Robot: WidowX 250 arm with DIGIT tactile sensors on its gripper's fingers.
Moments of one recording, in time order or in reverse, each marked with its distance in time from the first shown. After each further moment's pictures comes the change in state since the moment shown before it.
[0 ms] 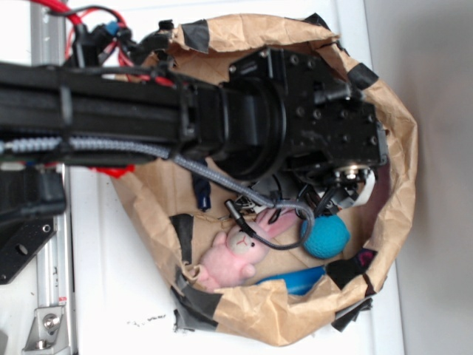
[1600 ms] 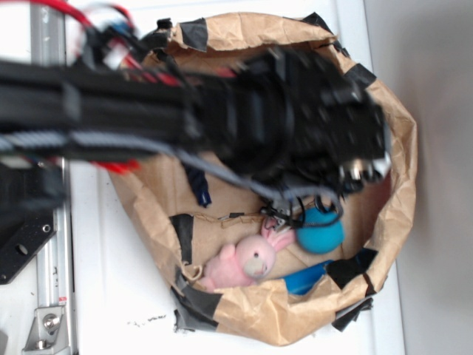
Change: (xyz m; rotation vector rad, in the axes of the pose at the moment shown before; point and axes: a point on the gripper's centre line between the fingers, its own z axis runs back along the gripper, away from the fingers) arm -0.020 0.006 0.014 -0.009 -0.002 0.655
